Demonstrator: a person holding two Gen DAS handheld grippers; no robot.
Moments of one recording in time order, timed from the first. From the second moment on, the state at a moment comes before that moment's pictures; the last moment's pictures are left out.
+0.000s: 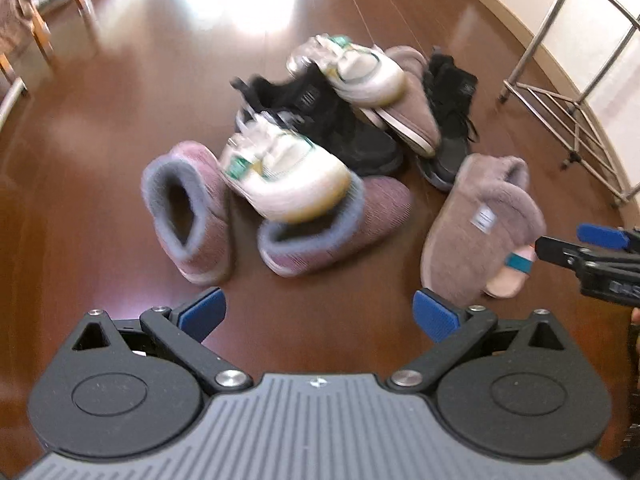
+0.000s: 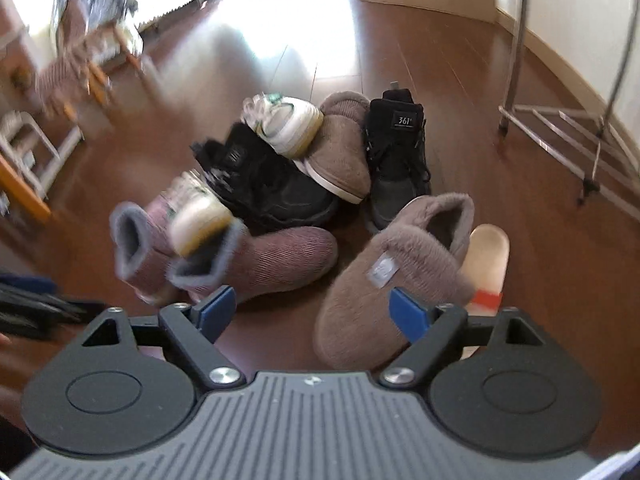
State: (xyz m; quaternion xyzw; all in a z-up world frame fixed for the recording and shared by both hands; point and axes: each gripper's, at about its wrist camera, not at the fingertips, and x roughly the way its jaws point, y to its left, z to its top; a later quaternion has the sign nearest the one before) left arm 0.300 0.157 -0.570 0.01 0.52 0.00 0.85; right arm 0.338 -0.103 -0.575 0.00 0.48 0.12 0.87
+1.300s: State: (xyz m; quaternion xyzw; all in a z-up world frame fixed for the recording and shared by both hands) left arm 0.292 0.308 -0.617 -0.06 0.54 0.13 0.83; right arm 0.717 0.145 -0.692 -0.31 0.51 0.04 0.80
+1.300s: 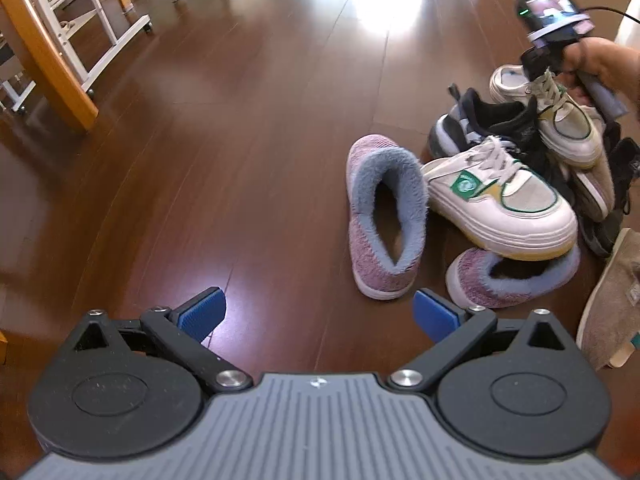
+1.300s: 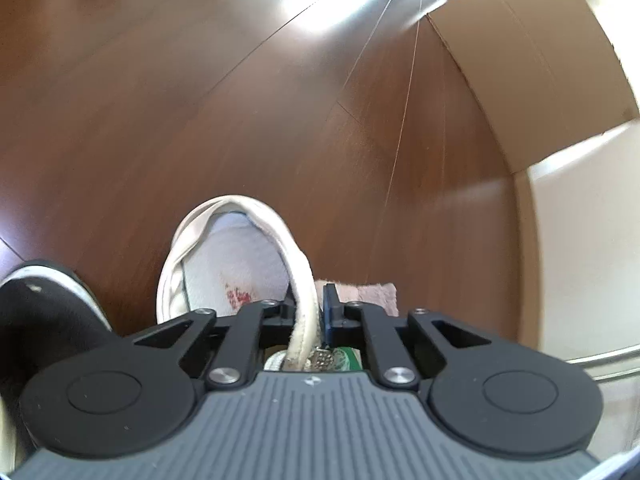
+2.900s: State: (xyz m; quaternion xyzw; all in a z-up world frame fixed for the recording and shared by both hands) left arm 0.223 -0.057 -0.615 0.27 0.48 -0.33 0.77; right arm 0.111 -0.317 -0.712 -0.04 0.56 -0.04 0.82
